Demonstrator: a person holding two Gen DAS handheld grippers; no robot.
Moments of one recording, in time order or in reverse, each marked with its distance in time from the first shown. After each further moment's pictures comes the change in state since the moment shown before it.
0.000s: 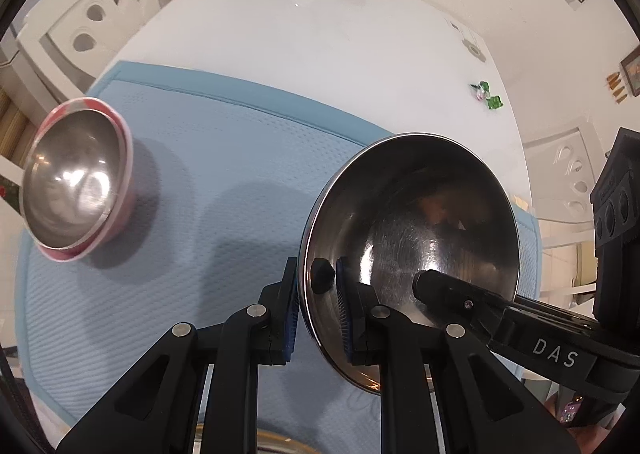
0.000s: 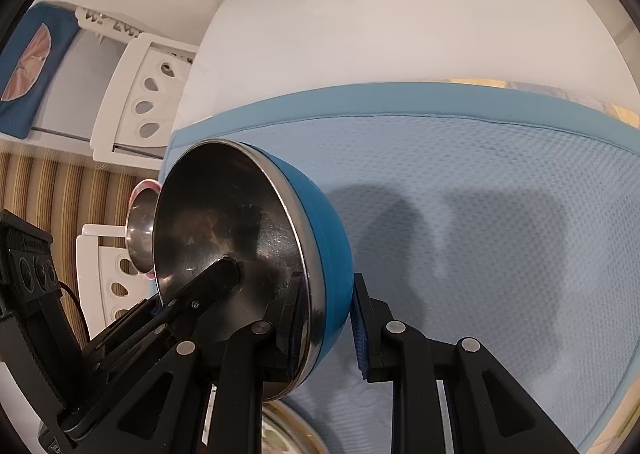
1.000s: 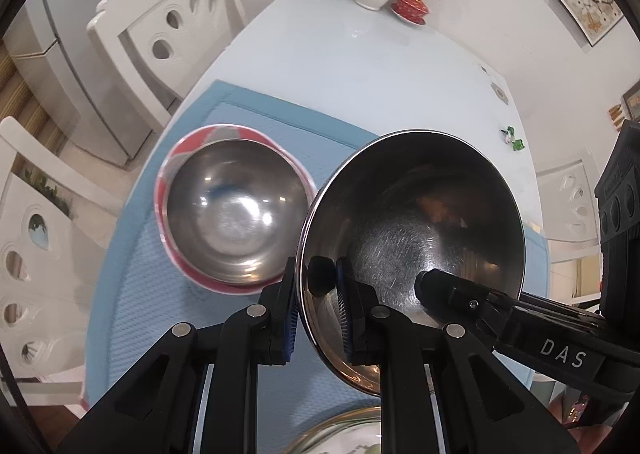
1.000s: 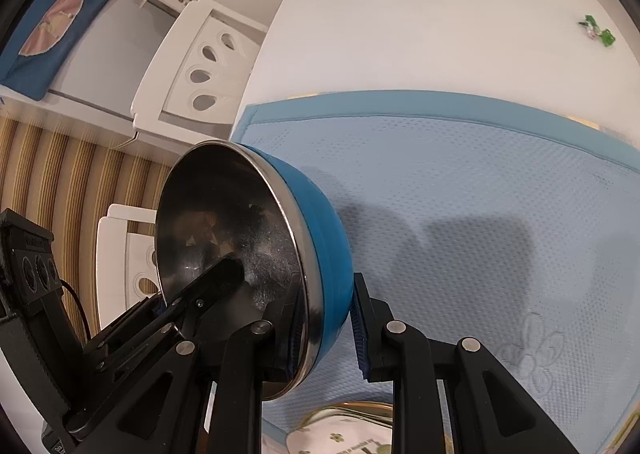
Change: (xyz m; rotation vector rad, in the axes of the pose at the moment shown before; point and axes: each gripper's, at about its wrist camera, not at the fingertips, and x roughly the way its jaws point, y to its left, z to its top) left arm -0.061 0.137 0.018 -0.040 -0.055 0.001; right arm 0.036 0.151 -0.009 -0.084 -0.007 -0.013
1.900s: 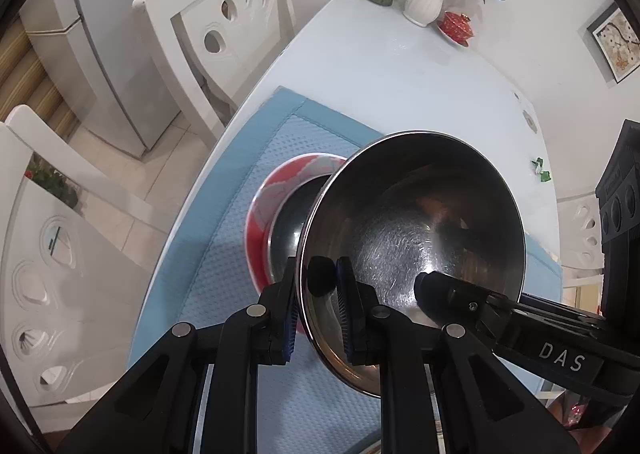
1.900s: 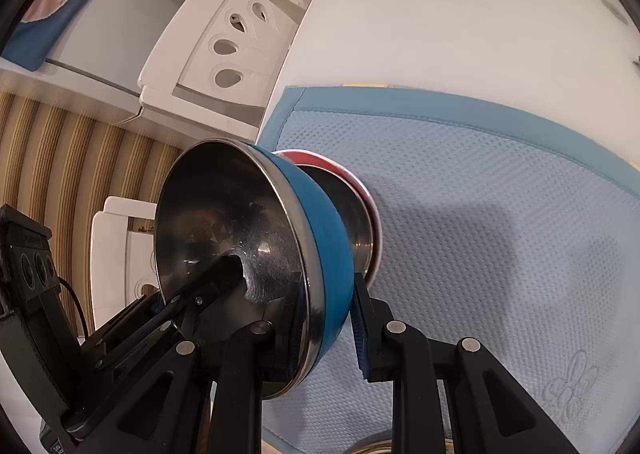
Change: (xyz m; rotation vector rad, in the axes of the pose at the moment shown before) left arm 0.012 0.079 0.030 -0.071 0.004 0.011; right arm 0.059 0.061 0.027 -0.056 0.053 -0.011
